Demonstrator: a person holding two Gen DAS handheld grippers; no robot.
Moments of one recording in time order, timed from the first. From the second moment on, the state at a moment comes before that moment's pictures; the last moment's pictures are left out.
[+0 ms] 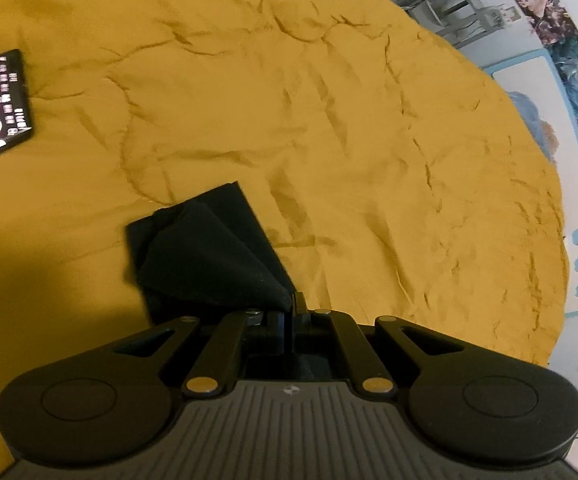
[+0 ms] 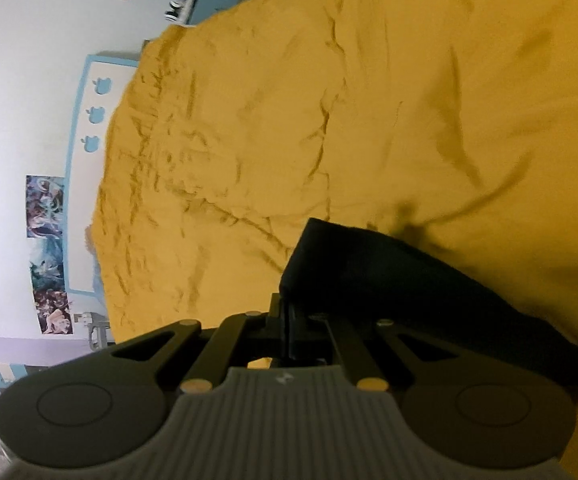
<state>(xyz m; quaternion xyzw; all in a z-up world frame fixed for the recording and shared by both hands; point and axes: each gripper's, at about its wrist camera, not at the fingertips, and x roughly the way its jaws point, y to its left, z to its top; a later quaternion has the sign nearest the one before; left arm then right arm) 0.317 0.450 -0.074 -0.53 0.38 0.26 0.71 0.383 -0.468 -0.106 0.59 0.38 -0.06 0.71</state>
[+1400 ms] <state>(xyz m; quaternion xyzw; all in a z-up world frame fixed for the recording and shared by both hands) 0.257 0.444 -0.120 -0.53 0.30 0.22 0.77 0.276 -0.286 -0.117 0.43 0.38 0.21 0.79</state>
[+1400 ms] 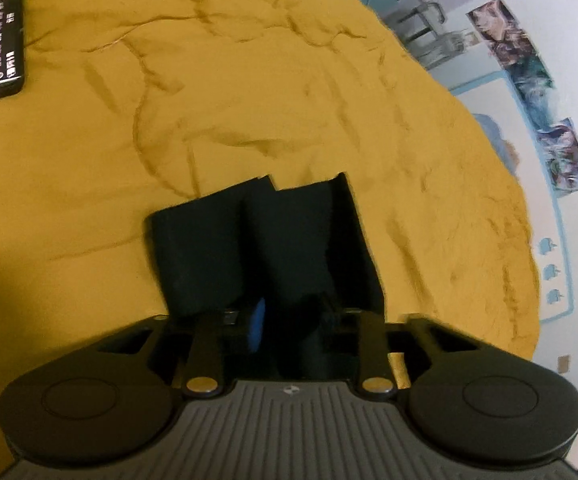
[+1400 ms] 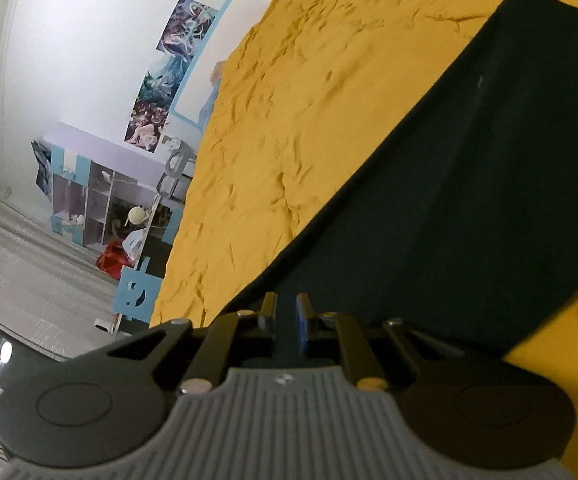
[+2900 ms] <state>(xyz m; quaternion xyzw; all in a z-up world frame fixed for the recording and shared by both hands) 0.209 -0.001 -0.063 0.03 0.33 -0.13 0.93 0.201 -0.196 -0.119 0.01 0.41 0.18 0.89</state>
